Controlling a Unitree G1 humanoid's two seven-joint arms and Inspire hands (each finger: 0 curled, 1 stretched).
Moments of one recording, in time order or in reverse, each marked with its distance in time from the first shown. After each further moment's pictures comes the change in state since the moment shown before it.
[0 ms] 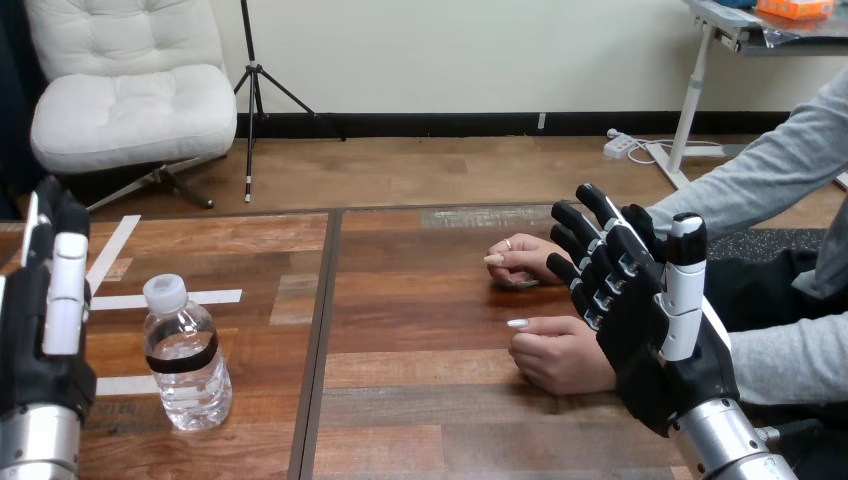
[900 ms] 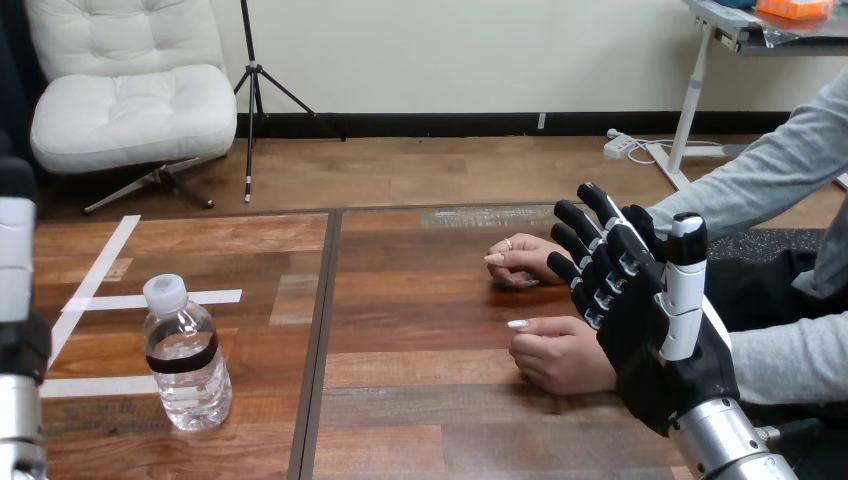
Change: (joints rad) left arm -0.005 0.005 0.038 -0.139 -0.020 -0.088 0.021; right arm 0.000 0.000 0.001 0.000 -0.002 -0.005 0.000
